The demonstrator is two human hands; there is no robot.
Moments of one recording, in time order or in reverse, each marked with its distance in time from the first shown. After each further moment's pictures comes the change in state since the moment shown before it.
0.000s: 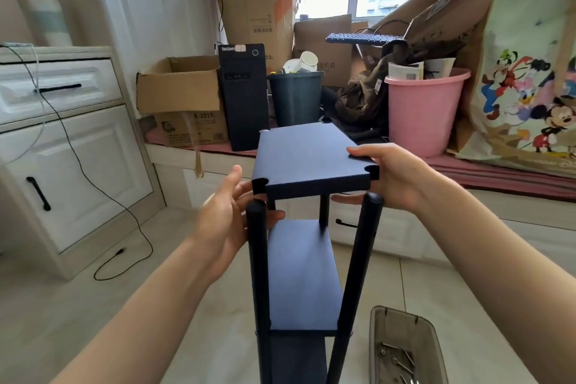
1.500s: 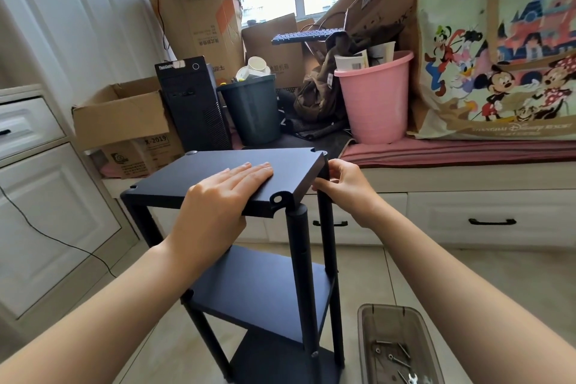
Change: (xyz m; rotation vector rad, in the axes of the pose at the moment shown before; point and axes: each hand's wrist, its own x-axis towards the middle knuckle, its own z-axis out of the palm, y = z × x) left_hand 0.048 -0.003 0.059 1.552 -0.105 1.264; right_hand 0.041 0.048 -0.064 -0.523 0.373 -0.450
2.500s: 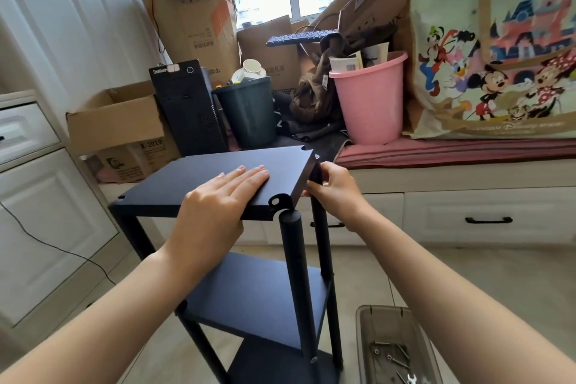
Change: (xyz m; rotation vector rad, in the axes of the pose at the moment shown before) left_hand 0.003 0.005 0.004 0.055 -0.007 0.002; right_hand 0.005 0.005 0.012 -0.027 0.074 -0.028
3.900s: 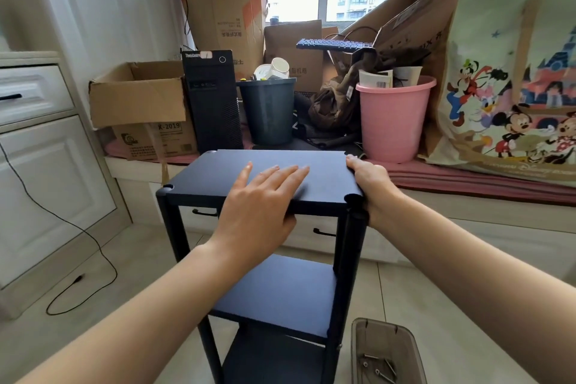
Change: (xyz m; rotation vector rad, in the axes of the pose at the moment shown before) left_hand 0.002 -0.010 -0.003 -0.062 -0.210 -0.200; right_hand 0.002 -0.081 0.012 0.472 0.152 0.486
